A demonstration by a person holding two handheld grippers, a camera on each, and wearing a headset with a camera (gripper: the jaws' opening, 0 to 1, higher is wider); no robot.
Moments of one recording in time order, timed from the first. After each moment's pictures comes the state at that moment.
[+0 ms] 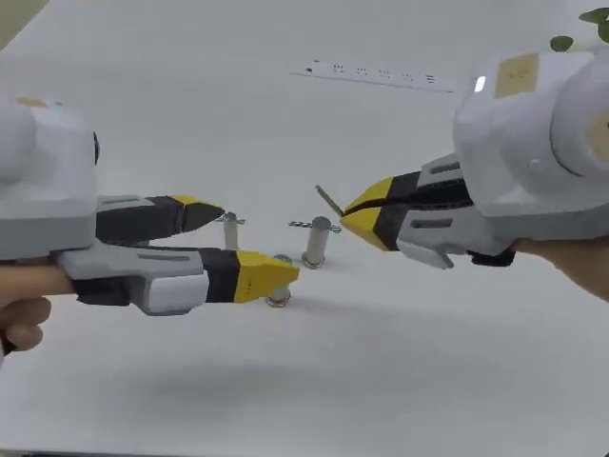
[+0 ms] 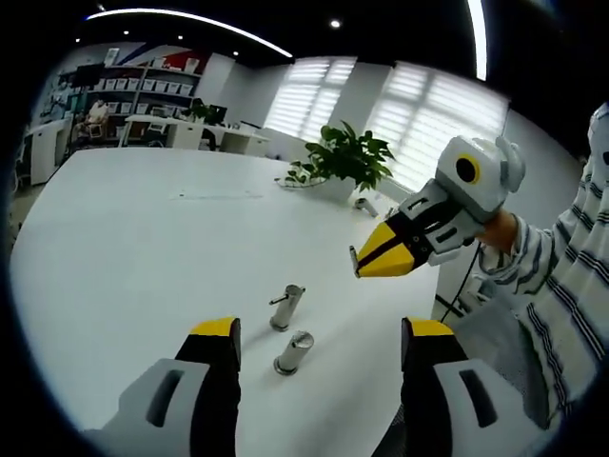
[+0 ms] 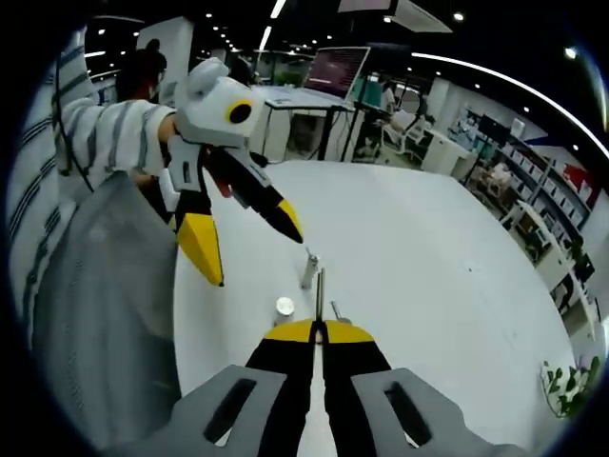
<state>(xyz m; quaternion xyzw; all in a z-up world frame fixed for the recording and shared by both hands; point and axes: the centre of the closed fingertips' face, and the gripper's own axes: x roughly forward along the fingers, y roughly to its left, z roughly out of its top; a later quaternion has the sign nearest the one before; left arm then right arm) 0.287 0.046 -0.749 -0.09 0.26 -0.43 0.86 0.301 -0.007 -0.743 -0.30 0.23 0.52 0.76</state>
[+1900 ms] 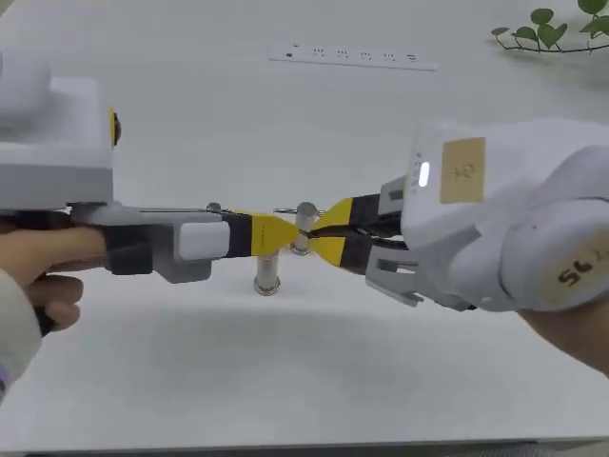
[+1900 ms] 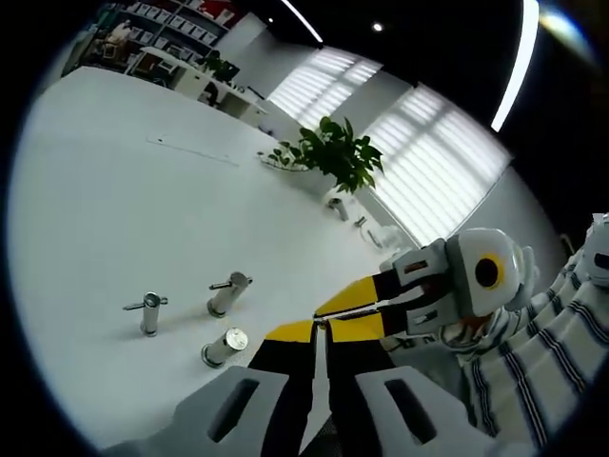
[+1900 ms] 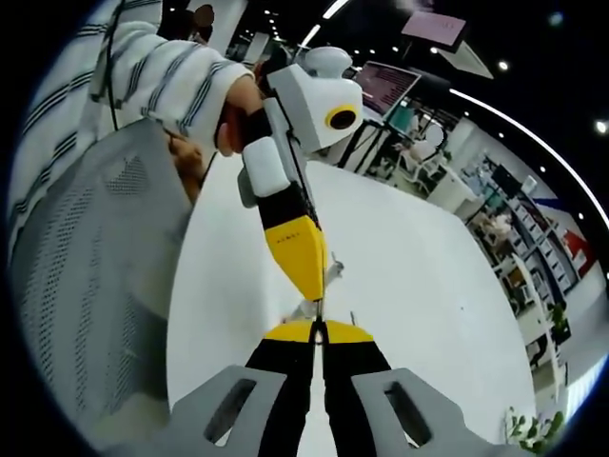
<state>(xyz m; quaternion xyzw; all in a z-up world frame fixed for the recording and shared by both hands) 0.273 0.011 -0.740 -0.24 0.34 -0.46 0.79 0.277 0.003 -0.752 -0.39 0.15 0.54 0.73</state>
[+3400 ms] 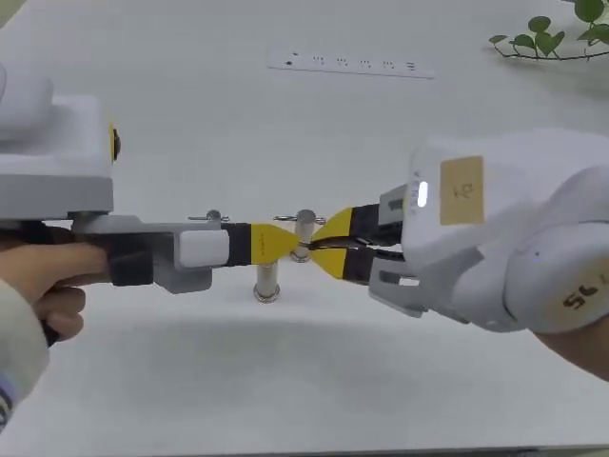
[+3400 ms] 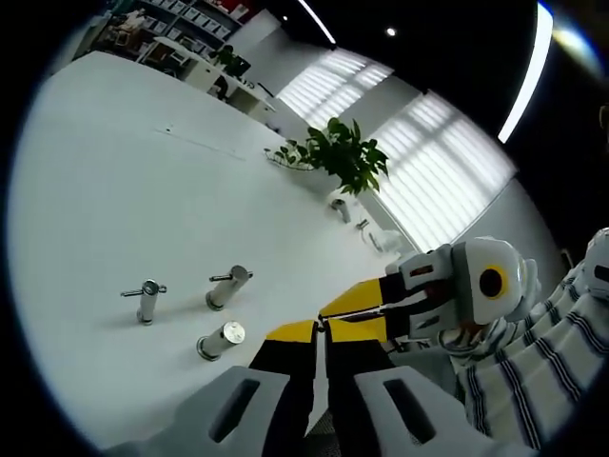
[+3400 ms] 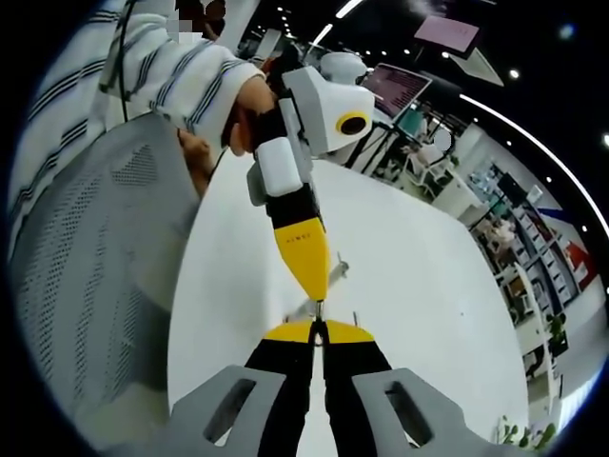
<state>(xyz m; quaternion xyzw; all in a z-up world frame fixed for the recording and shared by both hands) 0.267 0.006 -0.740 -0.25 0.35 -0.45 0.78 0.272 0.001 -0.751 -0.41 0.15 0.54 0.72</state>
